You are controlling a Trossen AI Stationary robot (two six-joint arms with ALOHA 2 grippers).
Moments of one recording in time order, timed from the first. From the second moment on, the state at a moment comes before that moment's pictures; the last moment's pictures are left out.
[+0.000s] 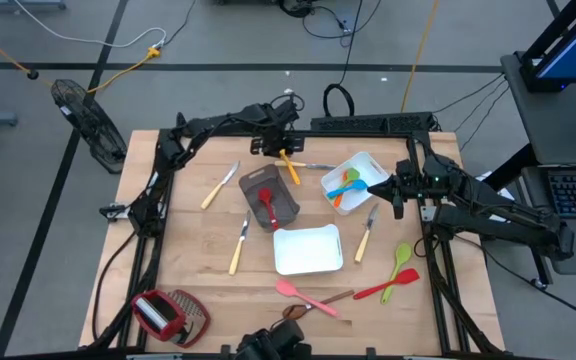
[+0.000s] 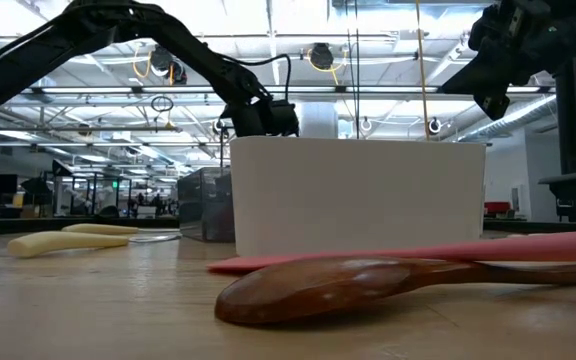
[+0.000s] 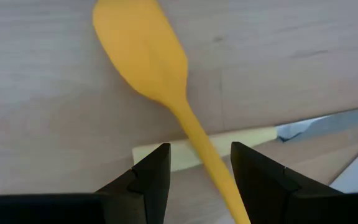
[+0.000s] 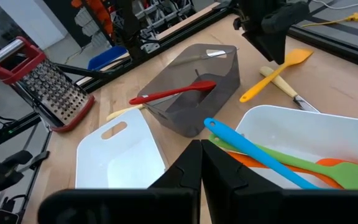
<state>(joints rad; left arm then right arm) 0.61 2.24 1.82 -0.83 0.18 -0.87 -0.44 0.47 0.46 -0.33 -0.32 0.33</state>
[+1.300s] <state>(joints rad) 0.63 2.29 1.82 -0.81 0.12 -0.84 -0.44 0.47 0.46 -0.33 -0.32 0.33</state>
